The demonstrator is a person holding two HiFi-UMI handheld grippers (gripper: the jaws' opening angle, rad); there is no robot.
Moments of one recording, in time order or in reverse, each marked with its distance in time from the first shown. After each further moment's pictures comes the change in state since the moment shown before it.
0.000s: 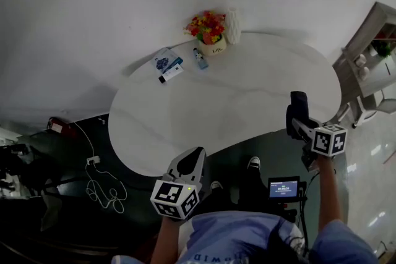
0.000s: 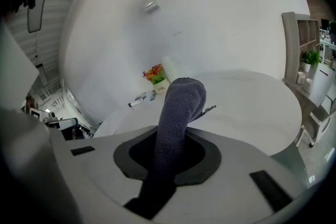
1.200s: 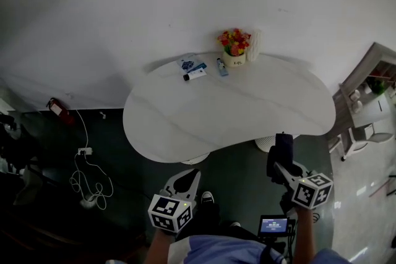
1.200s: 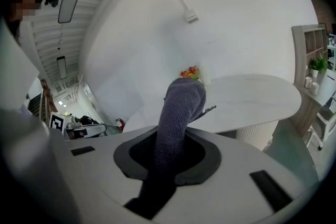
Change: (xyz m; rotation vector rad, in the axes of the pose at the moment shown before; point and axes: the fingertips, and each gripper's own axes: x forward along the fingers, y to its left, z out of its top) left arm -0.149 0.002 -0.076 -0.049 -0.048 0.039; right arm -0.091 0.201 -0.103 -0.099 -0.041 0.122
